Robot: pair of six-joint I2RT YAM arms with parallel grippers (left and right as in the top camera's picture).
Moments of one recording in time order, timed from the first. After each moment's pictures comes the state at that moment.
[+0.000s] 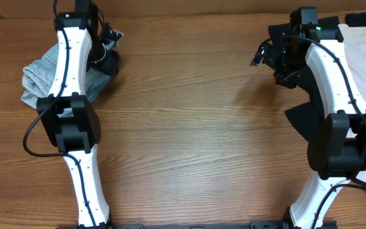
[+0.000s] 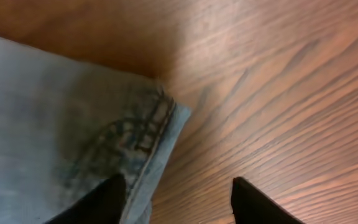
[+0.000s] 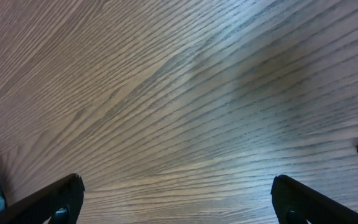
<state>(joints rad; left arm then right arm) 0.05 2.44 2.32 -1.35 0.07 0.46 -0.01 2.06 1.86 -1.15 -0.27 0.51</state>
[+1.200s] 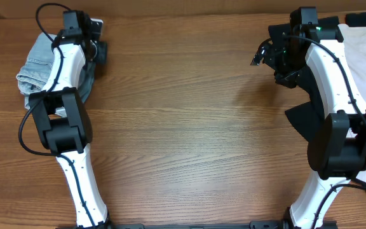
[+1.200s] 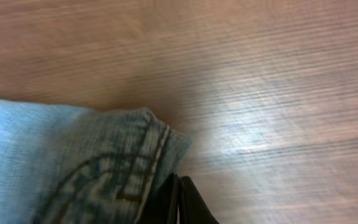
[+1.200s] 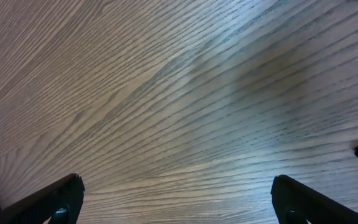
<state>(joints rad) 0.13 2.44 2.03 -0.60 0.07 0.23 -0.01 2.06 1.86 -1.14 -0.27 0.51</state>
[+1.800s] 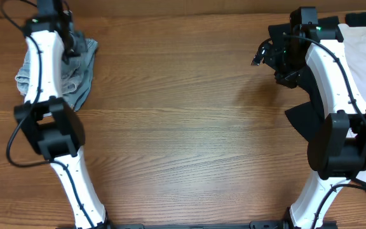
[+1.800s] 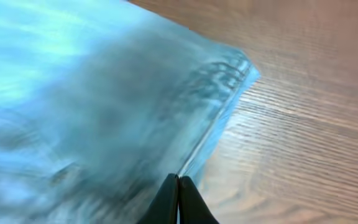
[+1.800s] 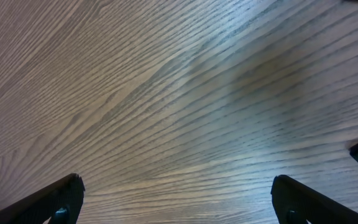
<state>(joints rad) 0.20 2.38 2.31 -1.07 -0.03 -0.08 -0.01 2.06 1.86 -1.14 -0.26 0.51</state>
